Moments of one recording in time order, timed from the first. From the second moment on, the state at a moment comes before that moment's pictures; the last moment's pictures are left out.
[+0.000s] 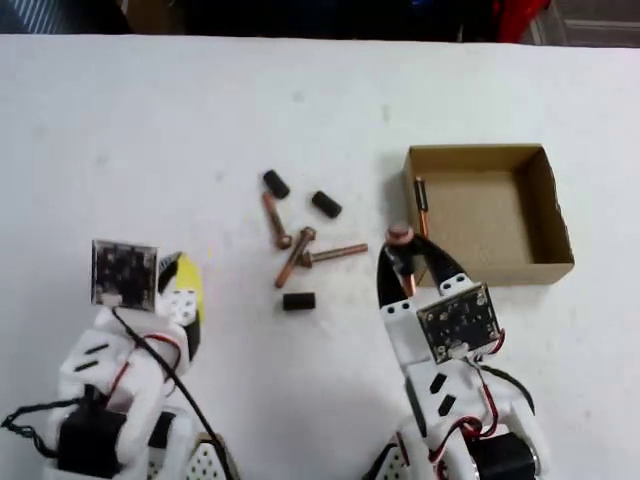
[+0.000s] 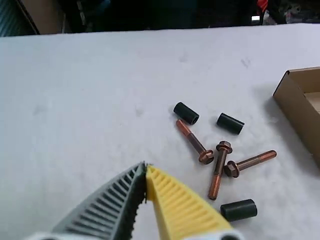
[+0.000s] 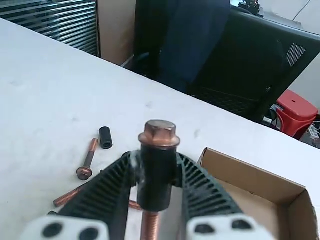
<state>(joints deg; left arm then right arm) 2.5 -96.4 67.0 70.0 2.9 -17.7 -102.0 62.1 60.7 15.7</state>
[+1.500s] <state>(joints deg) -0.8 -104.3 94.7 74.1 3.0 3.6 12.0 15.7 37.0 15.6</state>
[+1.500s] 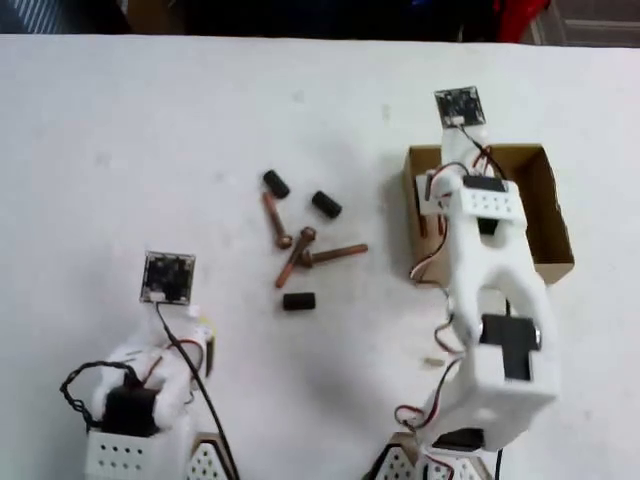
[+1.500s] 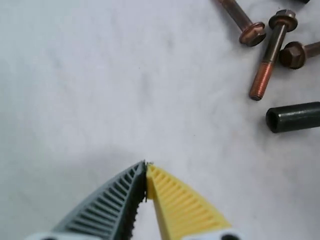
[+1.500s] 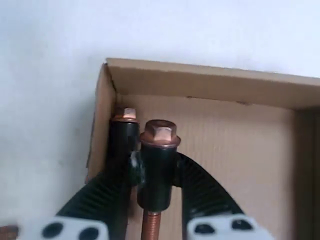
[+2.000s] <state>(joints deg) -0.7 -104.0 95.7 72.6 2.9 3.8 21.9 8.0 36.7 15.6</state>
